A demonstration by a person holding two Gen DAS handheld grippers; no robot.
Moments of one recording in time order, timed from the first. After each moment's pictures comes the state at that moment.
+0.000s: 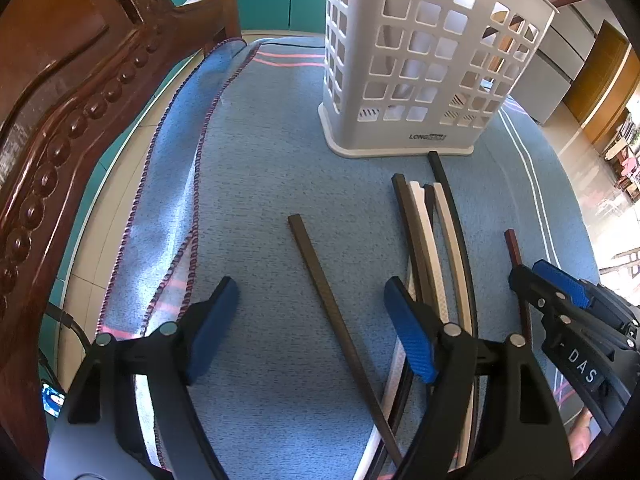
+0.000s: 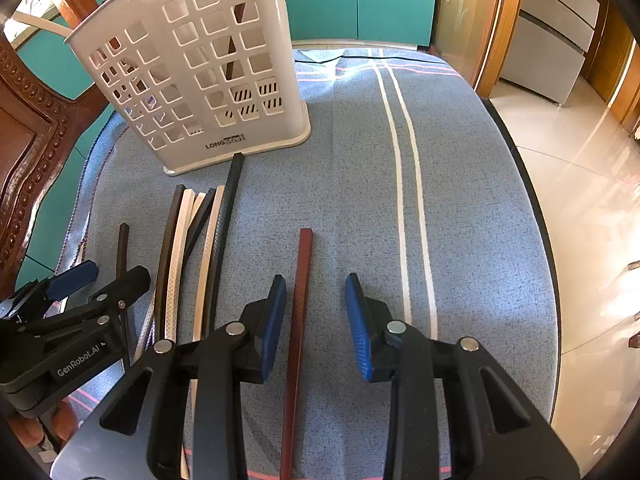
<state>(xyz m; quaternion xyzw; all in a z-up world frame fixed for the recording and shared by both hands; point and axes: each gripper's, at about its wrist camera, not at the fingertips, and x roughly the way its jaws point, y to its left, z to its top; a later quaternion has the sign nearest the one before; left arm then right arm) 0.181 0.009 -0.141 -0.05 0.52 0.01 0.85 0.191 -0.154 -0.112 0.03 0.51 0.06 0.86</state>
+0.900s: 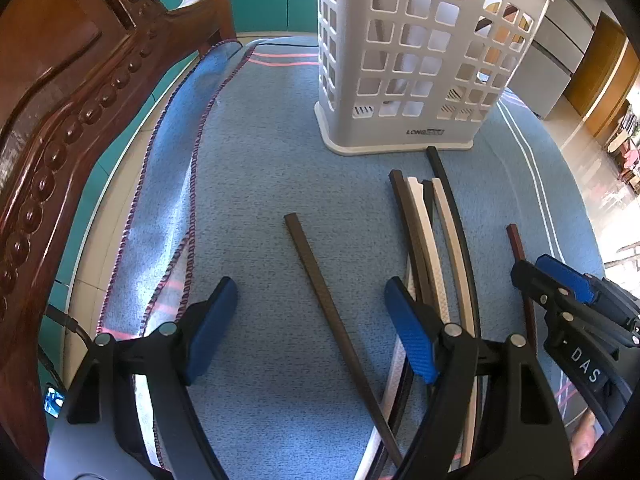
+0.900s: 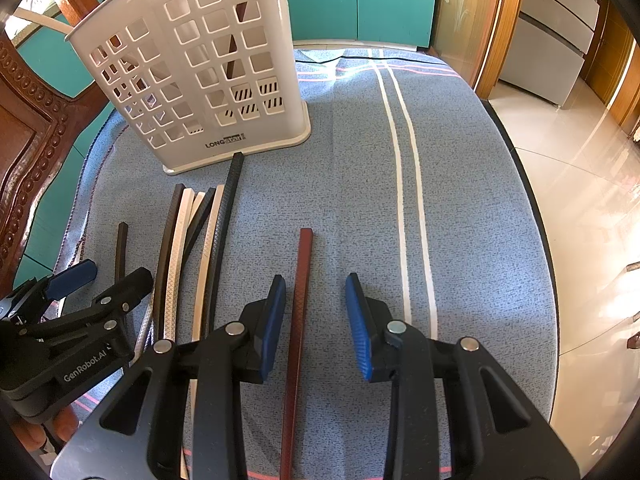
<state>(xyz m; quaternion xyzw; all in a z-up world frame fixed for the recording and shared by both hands) 0.179 0.000 -0.142 -0.03 0.52 0.01 0.85 0.191 -0.153 -0.112 0.02 0.51 0.06 0.86</state>
